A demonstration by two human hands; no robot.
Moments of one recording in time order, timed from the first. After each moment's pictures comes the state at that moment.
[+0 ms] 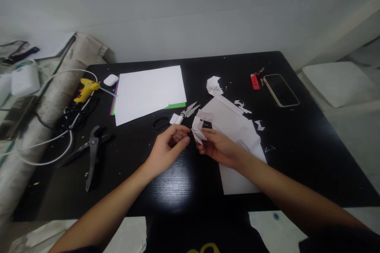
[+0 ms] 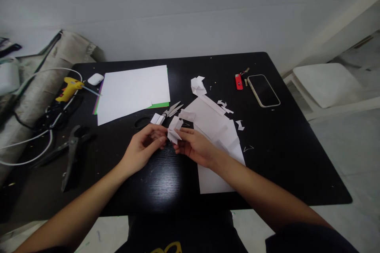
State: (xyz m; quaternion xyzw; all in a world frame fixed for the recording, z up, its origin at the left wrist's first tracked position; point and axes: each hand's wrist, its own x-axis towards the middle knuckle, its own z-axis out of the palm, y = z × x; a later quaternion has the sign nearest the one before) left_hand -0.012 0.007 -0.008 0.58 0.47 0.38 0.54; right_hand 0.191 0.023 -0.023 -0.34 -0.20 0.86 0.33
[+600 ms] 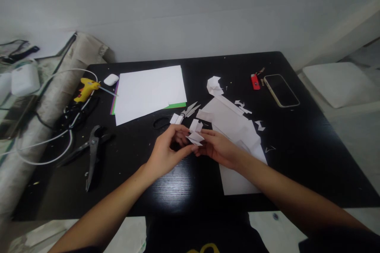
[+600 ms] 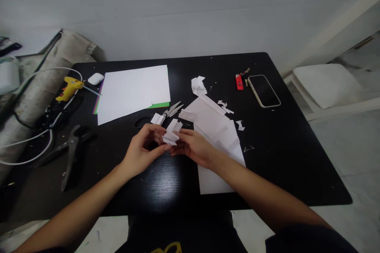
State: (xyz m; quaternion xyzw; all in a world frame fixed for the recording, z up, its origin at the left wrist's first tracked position) left_hand -0.012 0.004 -0.016 0.66 0.45 0.40 0.45; right_hand 0.189 0.020 -0.027 -0.34 -0.22 0.85 0.33
